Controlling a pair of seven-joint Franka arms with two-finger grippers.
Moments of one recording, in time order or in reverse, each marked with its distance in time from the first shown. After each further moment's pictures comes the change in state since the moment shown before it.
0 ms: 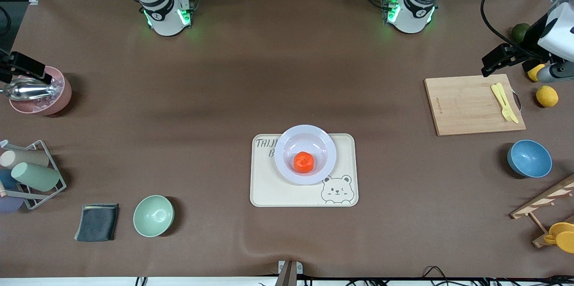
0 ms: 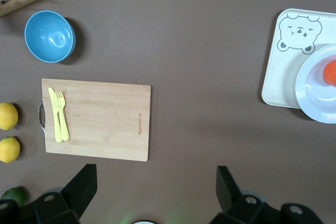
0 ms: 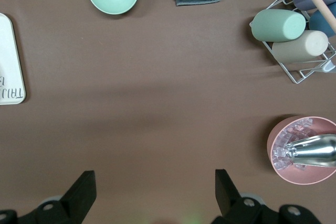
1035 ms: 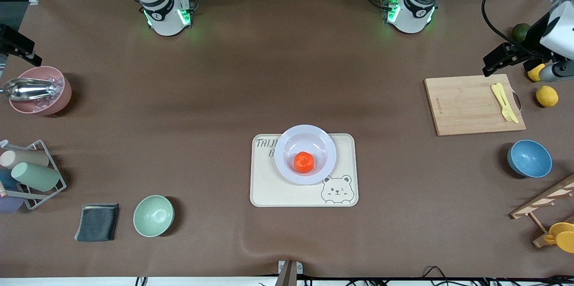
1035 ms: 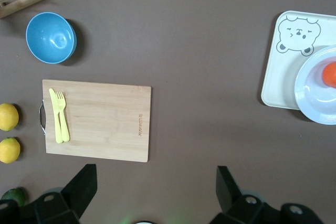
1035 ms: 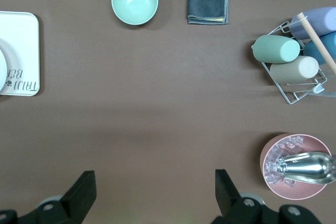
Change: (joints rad) left arm 0.001 -0.002 0.000 0.010 0.000 0.000 0.000; right arm -0.005 -0.115 0.036 -0.032 0.000 0.012 -0.071
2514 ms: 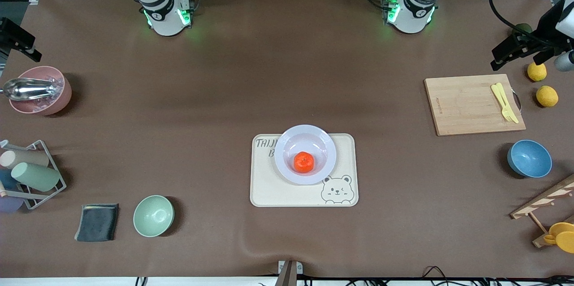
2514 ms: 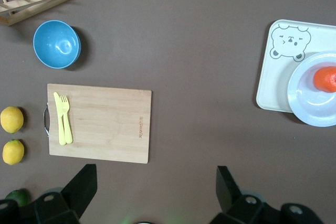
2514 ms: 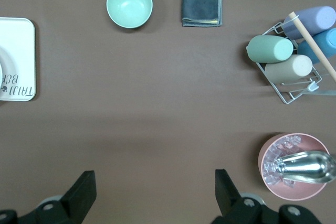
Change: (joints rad) left arm 0.000 0.000 0.001 0.060 0.000 -0.044 0.001; right arm -0.011 -0.037 -0.003 -0.056 -0.009 0.044 0.012
